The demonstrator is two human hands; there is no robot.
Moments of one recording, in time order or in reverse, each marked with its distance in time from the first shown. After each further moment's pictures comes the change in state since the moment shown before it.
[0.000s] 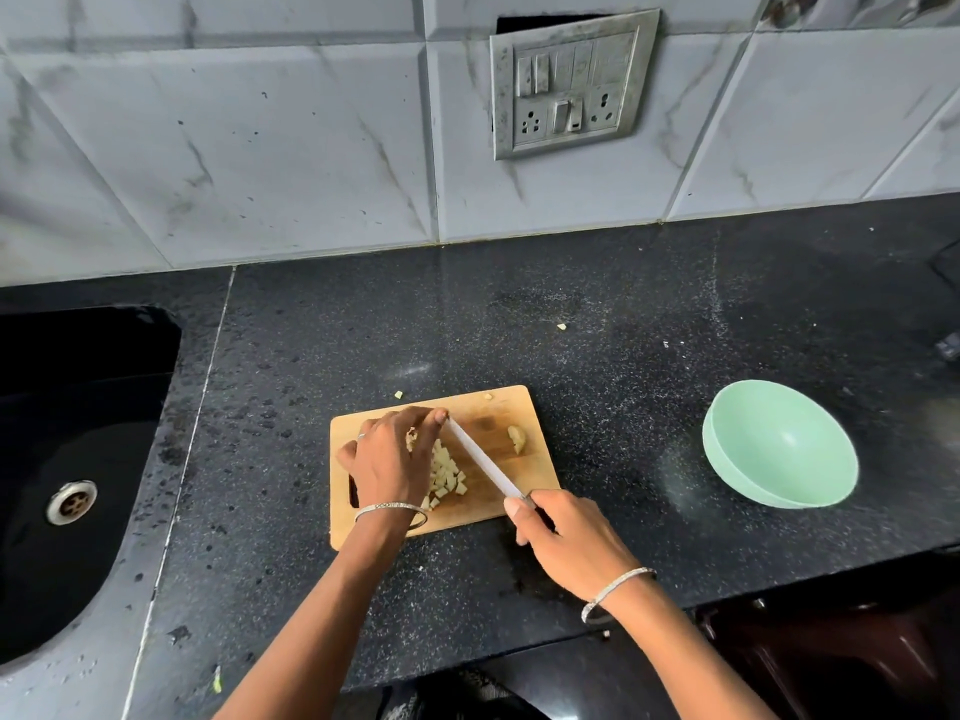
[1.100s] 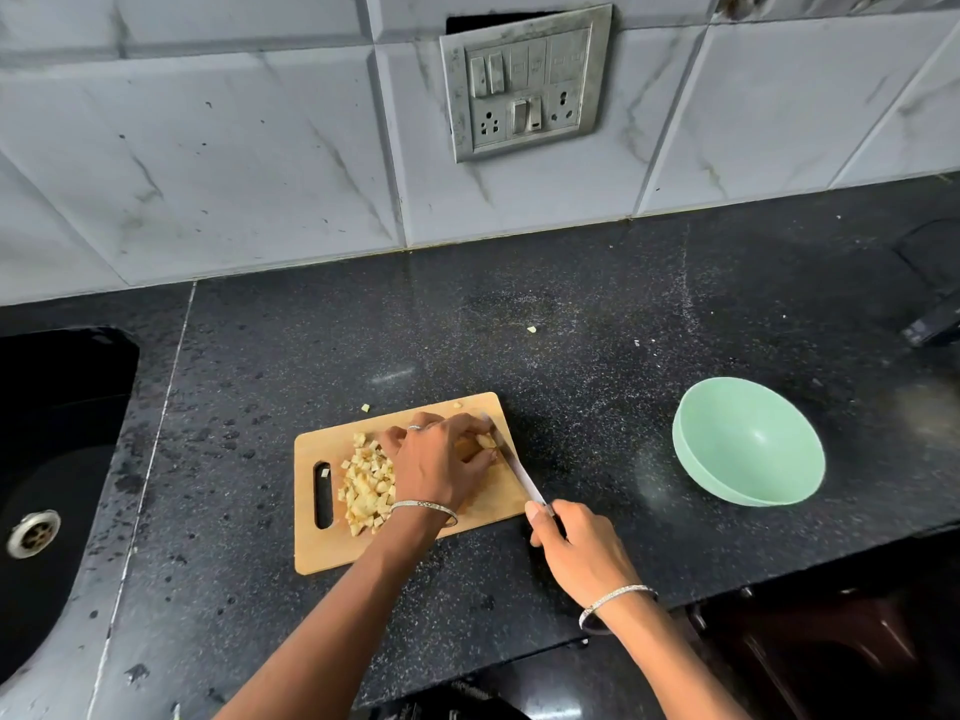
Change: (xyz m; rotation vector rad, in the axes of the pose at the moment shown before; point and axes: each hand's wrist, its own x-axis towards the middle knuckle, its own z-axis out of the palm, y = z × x) left_hand -0.002 0.050 0.045 0.145 -0.230 0.232; right_hand -0.001 0.037 -0.011 0.056 0.093 0.224
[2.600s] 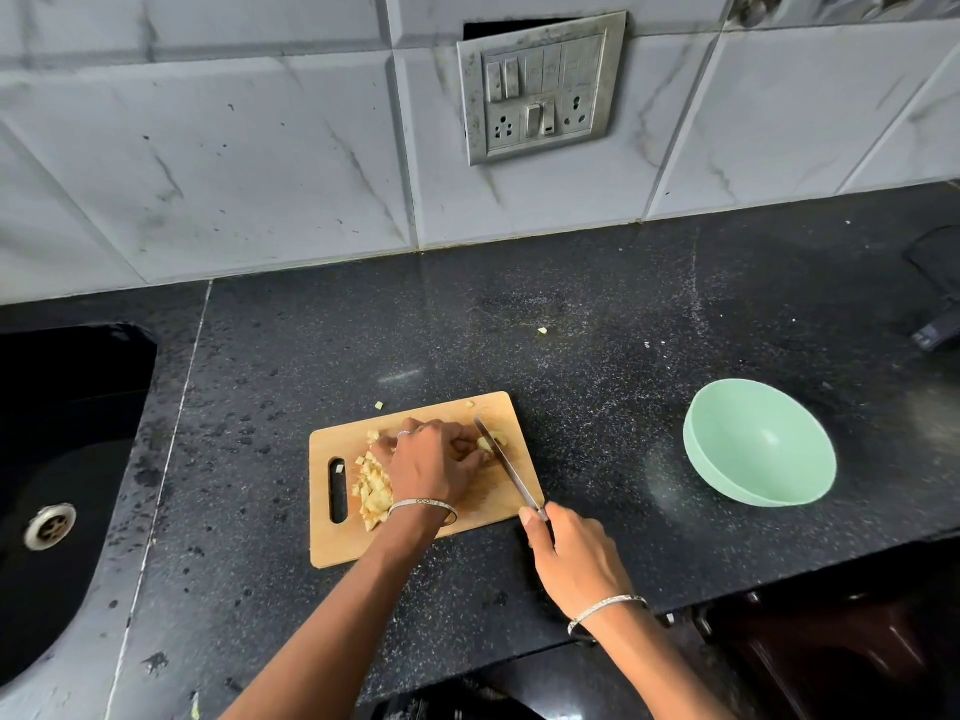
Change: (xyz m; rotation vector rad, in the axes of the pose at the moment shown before) left_hand 0.002 -0.025 0.003 -0.039 -0.028 -0.115; right_hand -0.013 -0.015 0.017 -0.144 0.019 -0.025
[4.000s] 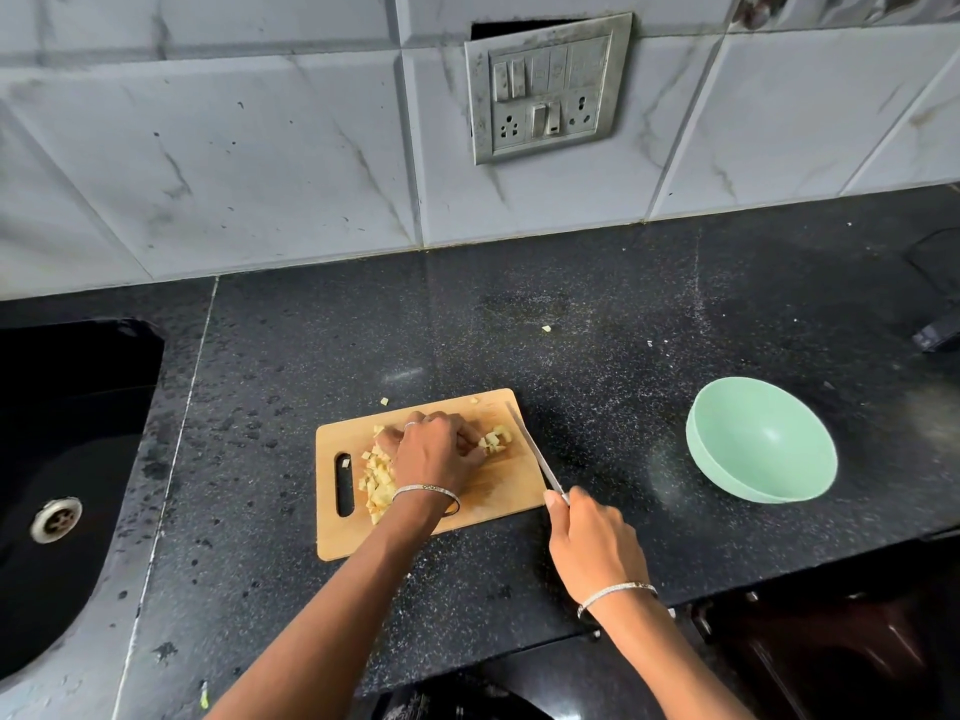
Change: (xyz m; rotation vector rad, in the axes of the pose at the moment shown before) left_hand 0.007 -0.006 0.005 -0.012 -0.034 0.036; right_hand 0.004 0.004 -0.002 -0.156 0.146 0.052
